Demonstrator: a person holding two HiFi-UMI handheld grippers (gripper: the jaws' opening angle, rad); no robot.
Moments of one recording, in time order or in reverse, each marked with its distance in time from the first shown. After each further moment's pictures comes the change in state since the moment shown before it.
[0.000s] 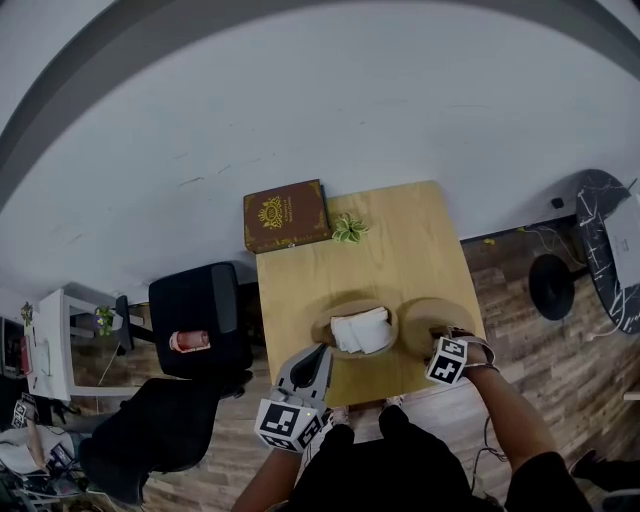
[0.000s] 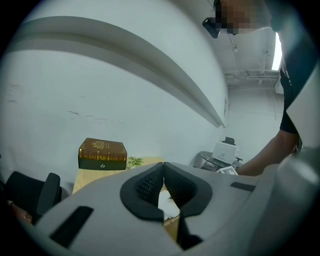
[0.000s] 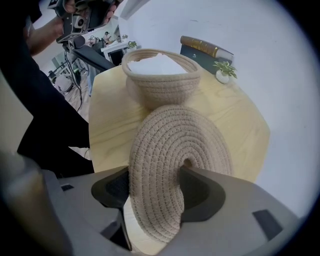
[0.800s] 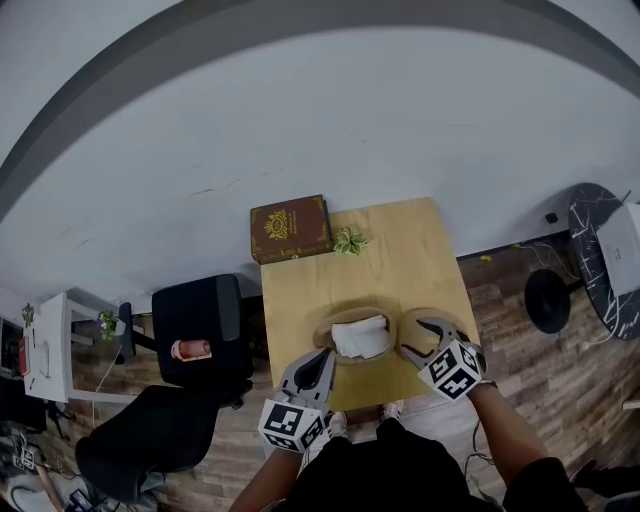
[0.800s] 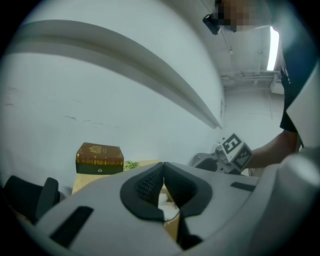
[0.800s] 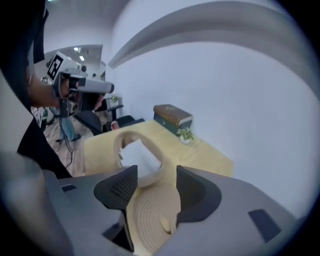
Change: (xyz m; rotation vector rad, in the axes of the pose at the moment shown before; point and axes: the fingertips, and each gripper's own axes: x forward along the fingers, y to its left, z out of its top) left arm -0.009 -0.014 0.010 0.025 -0.031 -0.027; right arm -0.146 -0.026 0.104 0.174 -0.499 -0.264
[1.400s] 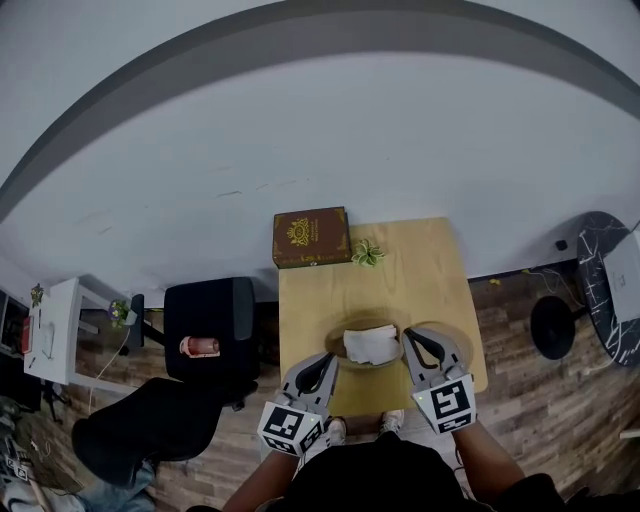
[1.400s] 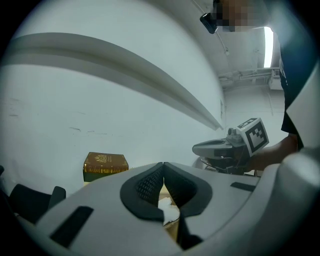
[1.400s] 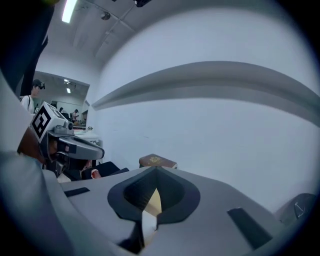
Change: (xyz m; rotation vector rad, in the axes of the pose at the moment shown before) left arm -0.026 0.002 0.023 0.045 -0.044 0.033; right arm -0.077 0.003 0.121 0.157 -0.506 -0.240
